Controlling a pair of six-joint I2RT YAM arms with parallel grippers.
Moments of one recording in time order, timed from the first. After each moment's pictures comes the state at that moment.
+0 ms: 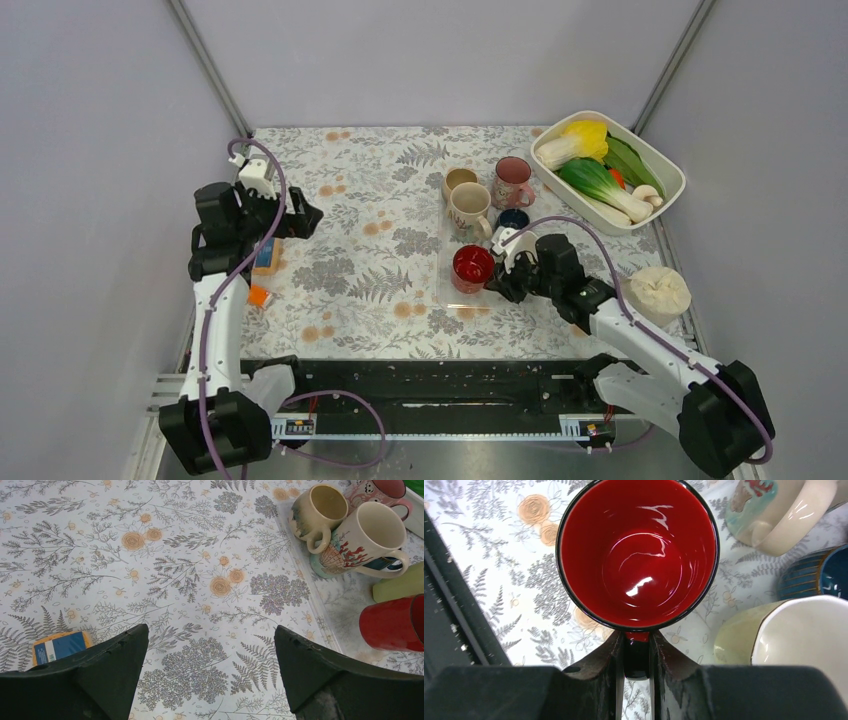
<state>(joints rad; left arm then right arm) 0.21 0.99 0.92 -0.38 0.58 0.03 0.51 0.96 0.51 -0.13 -0.43 -0.25</state>
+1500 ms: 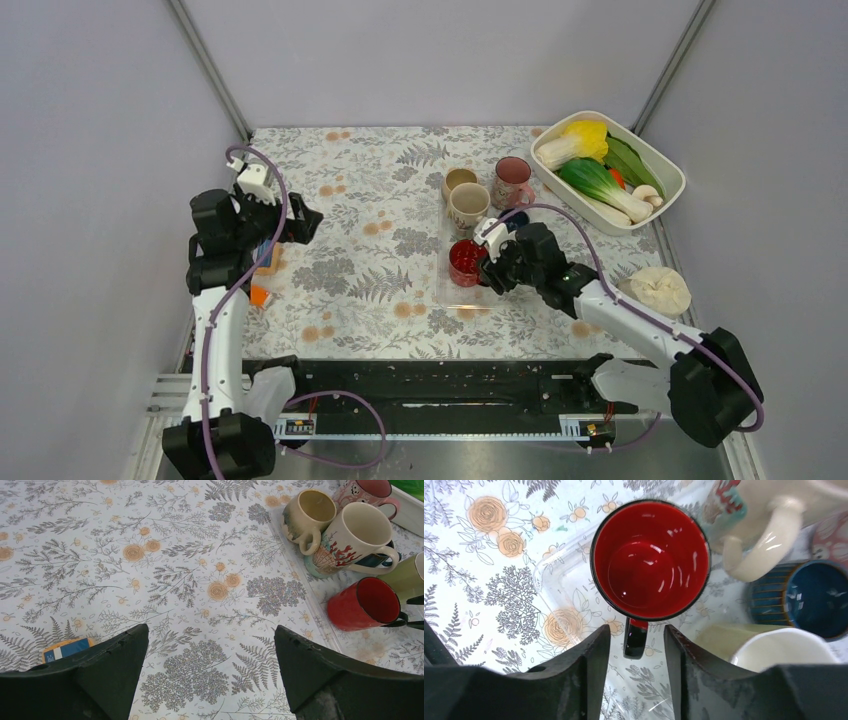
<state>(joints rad) 0.21 0.91 0.89 -0.38 0.60 0.05 0.60 1.16 0.61 -0.09 -0.23 -0.27</state>
